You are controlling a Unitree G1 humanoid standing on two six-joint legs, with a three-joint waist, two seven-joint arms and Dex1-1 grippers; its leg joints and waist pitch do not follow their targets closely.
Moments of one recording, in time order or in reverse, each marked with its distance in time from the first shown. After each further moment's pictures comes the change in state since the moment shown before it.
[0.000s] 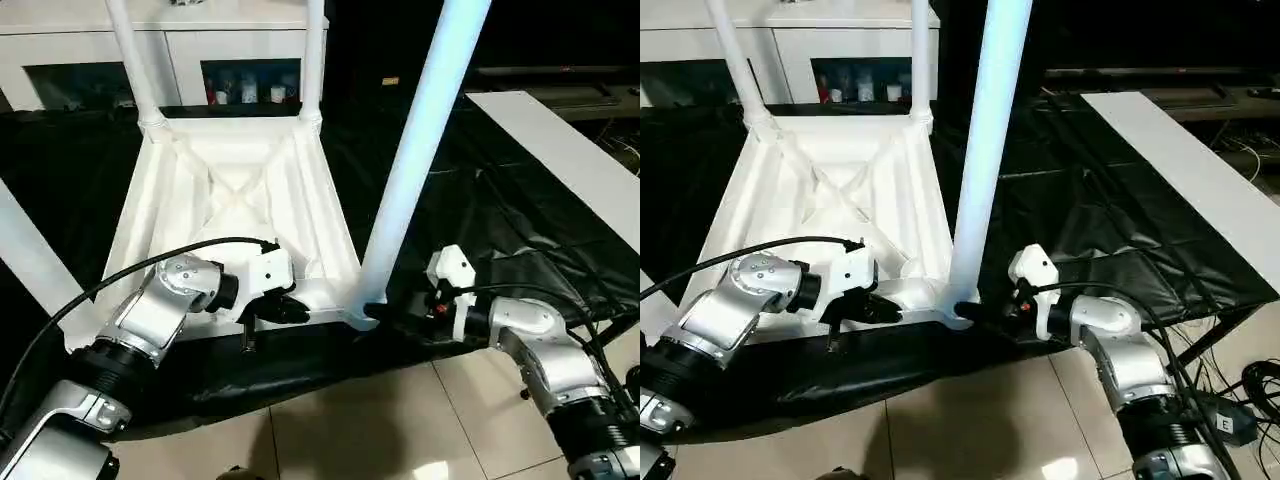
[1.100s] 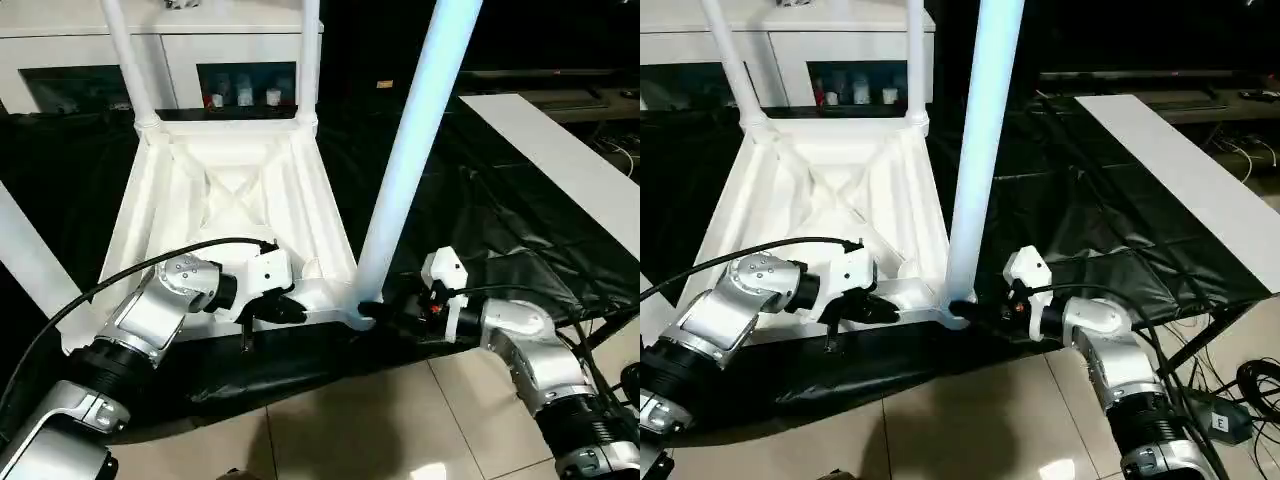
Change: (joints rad) left arm 0.002 0.002 0.000 -0.007 0.015 0.017 0.003; right arm -0.012 0.042 -0.001 0.067 -0.008 -0.047 -0.005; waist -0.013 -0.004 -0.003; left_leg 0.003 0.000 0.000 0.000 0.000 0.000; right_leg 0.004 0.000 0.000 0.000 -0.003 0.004
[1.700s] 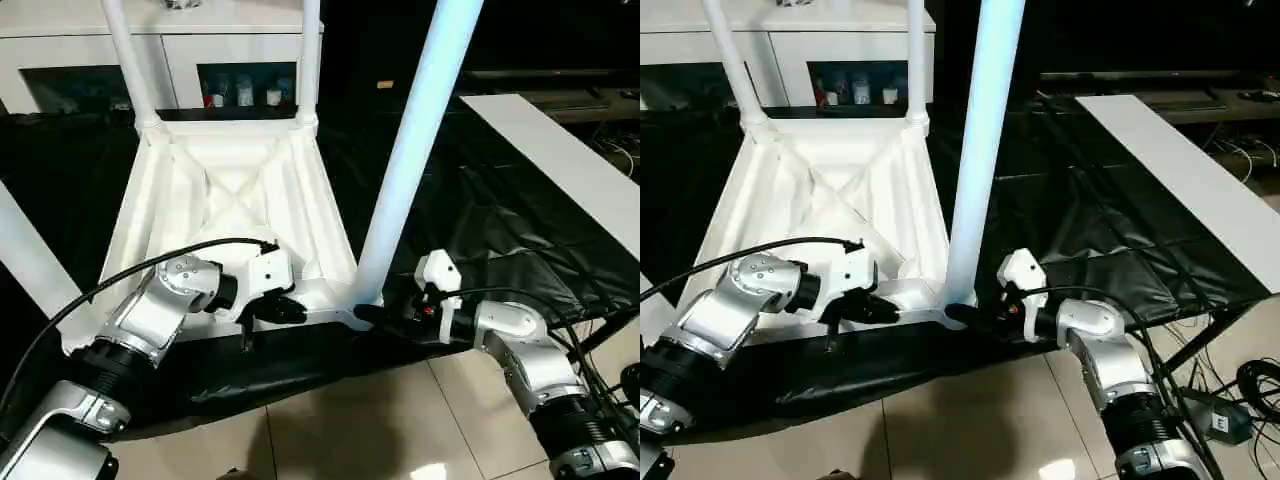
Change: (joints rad) left arm 0.000 0.000 0.000 -0.002 0.005 0.000 0.000; right arm -0.003 0.013 0.004 0.014 -0.019 -0.020 -0.009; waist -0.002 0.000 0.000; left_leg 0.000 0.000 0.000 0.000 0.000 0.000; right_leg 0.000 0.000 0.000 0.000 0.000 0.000
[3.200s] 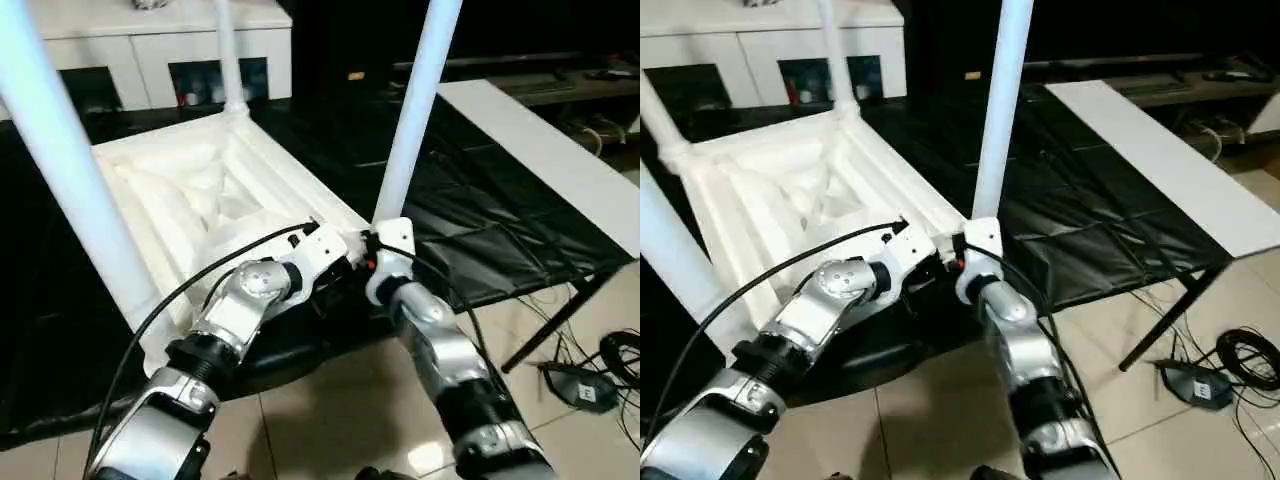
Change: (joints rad) left arm -0.102 -0.340 0.060 0.286 0.104 -0.055 0.577; right arm -0.062 0.348 -0.076 0.004 -0.109 0.040 -0.701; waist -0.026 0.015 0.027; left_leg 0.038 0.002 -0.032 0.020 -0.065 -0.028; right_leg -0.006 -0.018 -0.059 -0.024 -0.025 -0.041
